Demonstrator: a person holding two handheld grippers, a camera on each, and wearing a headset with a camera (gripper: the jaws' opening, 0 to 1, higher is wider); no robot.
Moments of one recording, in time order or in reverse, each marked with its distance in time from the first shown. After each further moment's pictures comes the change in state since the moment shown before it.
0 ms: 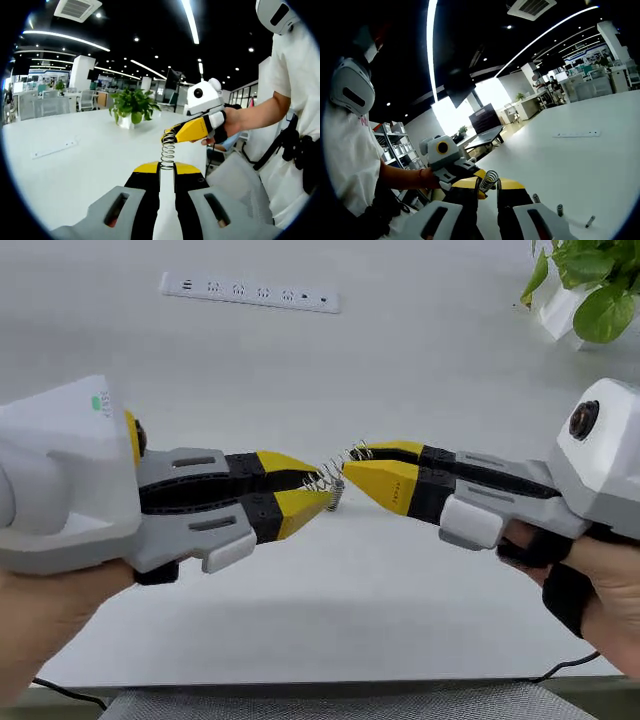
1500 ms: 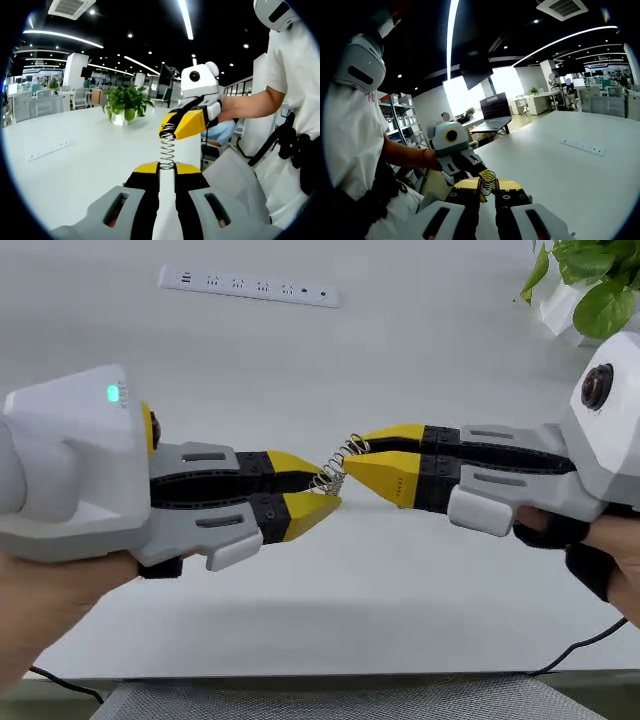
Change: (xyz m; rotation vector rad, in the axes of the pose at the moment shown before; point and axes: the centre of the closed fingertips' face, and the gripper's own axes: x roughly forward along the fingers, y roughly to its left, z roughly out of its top) left arm 0.004 -0.012 -0.005 0.016 0.044 -0.058; right arm -0.003 0.011 -0.001 -0.235 0.176 0.047
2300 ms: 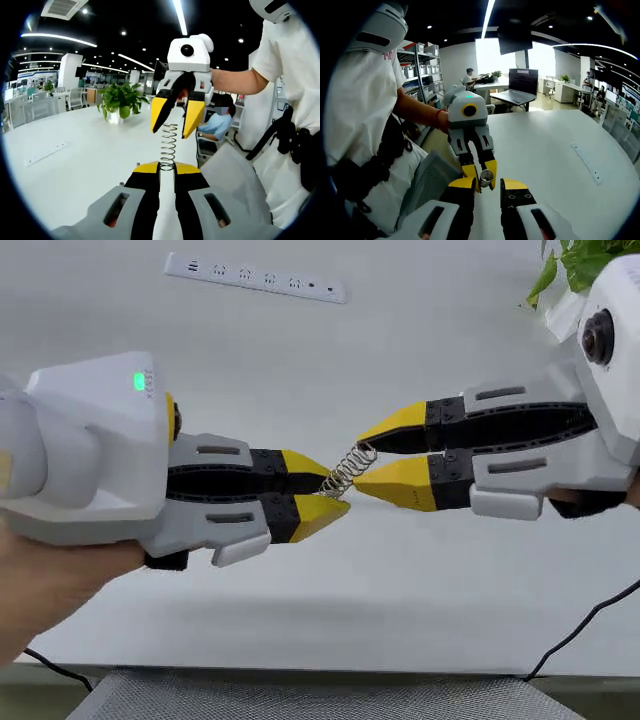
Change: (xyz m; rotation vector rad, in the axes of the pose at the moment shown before) left arm 0.005 -0.008 -0.005 0.040 0.041 -0.036; right arm -0.008 0.005 -0.006 -0.357 0.391 0.156
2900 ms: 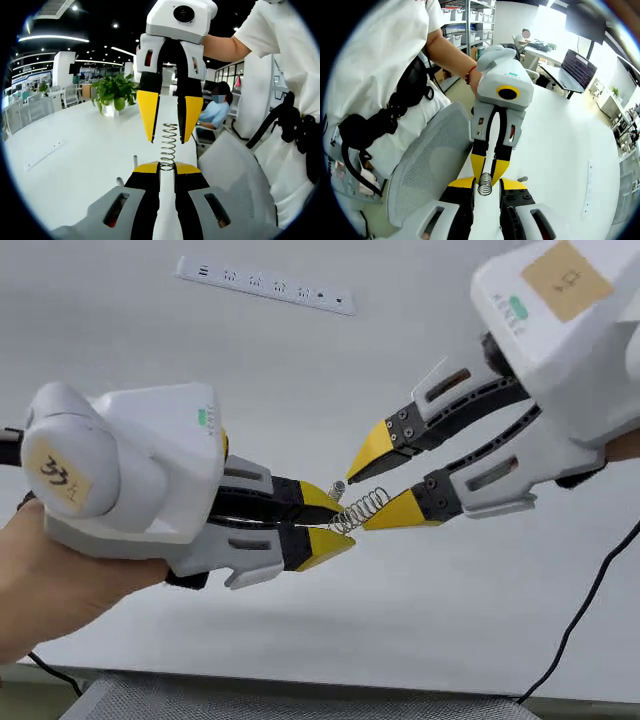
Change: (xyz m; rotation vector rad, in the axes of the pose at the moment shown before) left arm 0.010 -0.004 -0.017 0.044 0.089 -0.028; right arm 0.020 0.013 -0.021 -0.383 0.393 0.238
